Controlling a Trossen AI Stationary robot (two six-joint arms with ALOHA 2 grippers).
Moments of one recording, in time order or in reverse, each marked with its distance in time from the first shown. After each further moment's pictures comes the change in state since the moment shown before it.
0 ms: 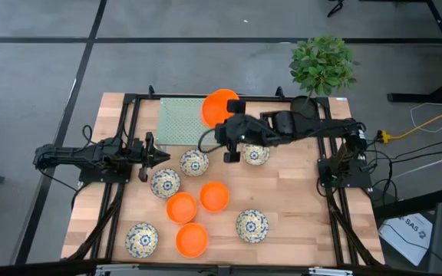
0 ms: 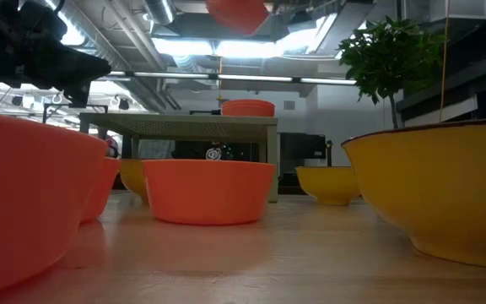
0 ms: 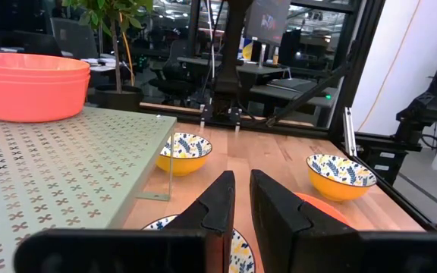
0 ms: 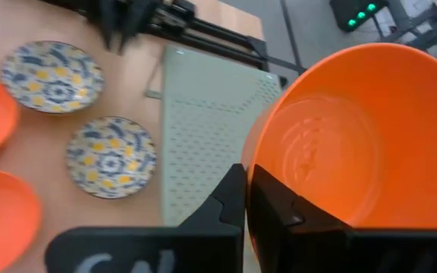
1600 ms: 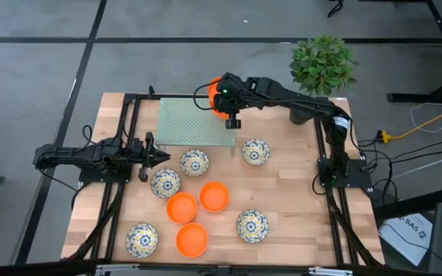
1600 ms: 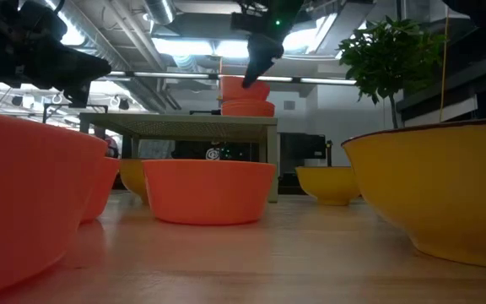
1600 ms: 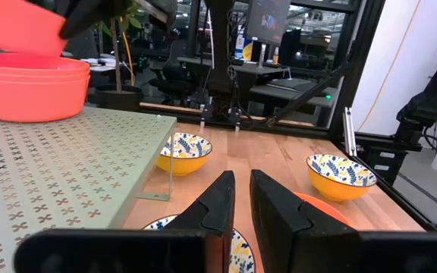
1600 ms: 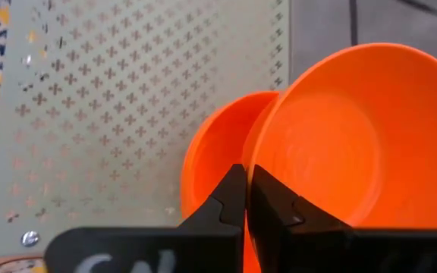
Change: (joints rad) left arm 0.000 0.000 0.000 0.000 0.000 0.000; right arm -0.381 0.159 -0.002 -0.077 -0.281 -0.241
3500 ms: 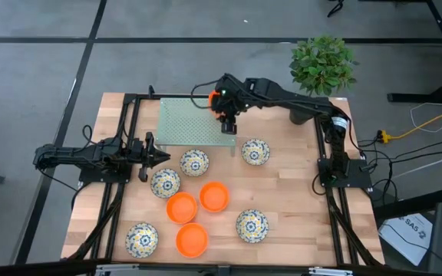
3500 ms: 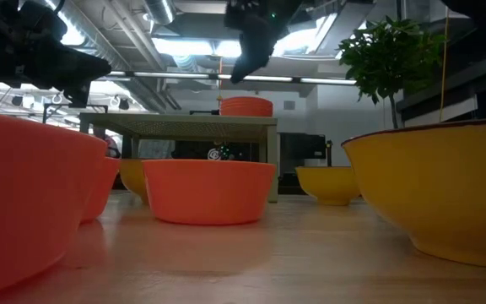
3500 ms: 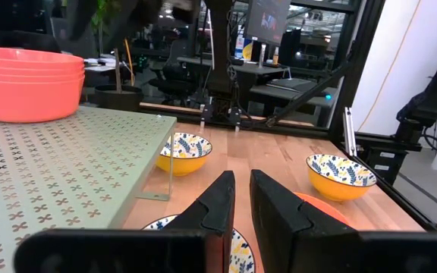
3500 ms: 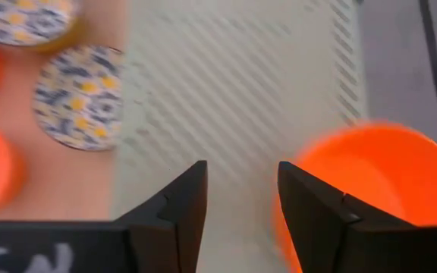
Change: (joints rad) left arm 0.000 0.000 0.000 0.000 0.000 0.000; right arm 0.027 0.009 0.000 0.028 -0.226 0.175
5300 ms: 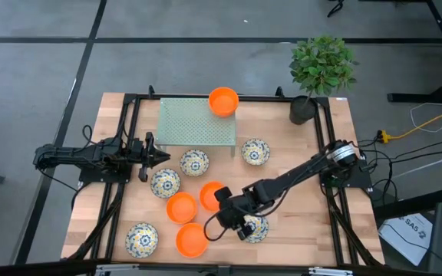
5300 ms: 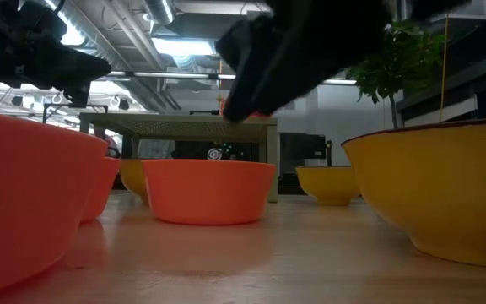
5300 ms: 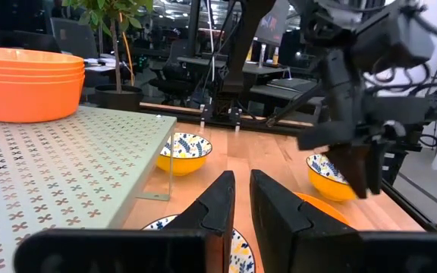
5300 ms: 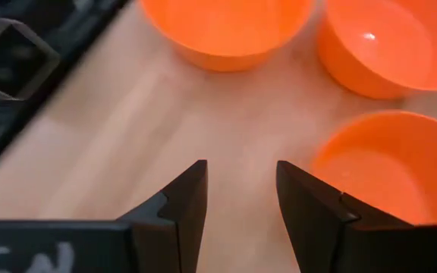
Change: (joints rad) left arm 0.000 0.000 0.000 0.000 0.000 0.000; right arm 0.683 -0.001 -0.615 0.620 0.006 0.185
